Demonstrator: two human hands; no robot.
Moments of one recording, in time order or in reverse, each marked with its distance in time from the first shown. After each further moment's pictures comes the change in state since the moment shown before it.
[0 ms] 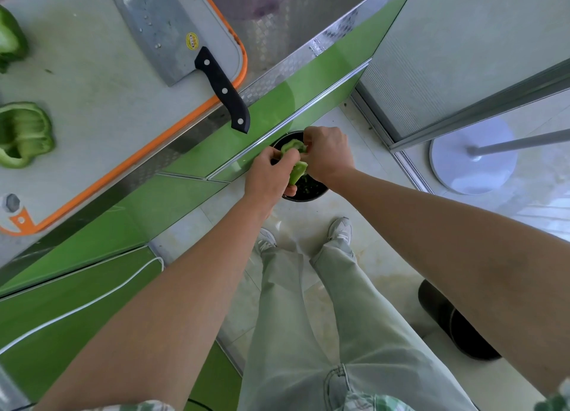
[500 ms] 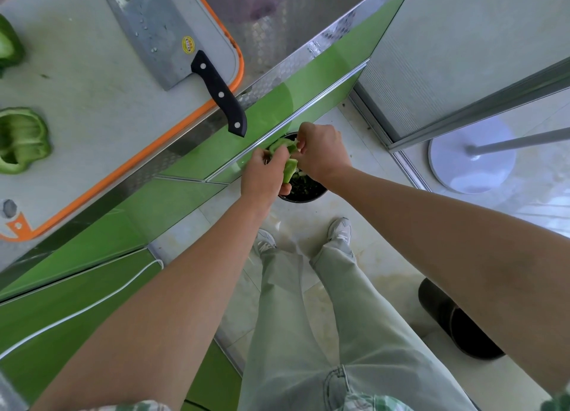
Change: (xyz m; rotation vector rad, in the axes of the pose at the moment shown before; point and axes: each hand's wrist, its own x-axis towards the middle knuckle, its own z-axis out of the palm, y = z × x) left_hand 0.004 0.003 -0.001 -0.052 0.070 -0.013; right_hand 0.010 0.000 0.005 0.040 -0.023 -0.031
